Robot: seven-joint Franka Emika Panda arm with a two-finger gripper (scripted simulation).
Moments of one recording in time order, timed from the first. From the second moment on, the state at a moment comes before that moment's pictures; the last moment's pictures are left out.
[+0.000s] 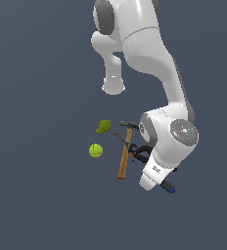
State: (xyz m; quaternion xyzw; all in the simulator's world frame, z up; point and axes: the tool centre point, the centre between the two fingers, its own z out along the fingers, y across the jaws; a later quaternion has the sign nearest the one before) arm 0.121 0.171 0.069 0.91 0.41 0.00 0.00
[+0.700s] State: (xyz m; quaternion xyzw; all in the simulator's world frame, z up) arm 0.121 0.174 0.034 0.91 0.41 0.00 0.00
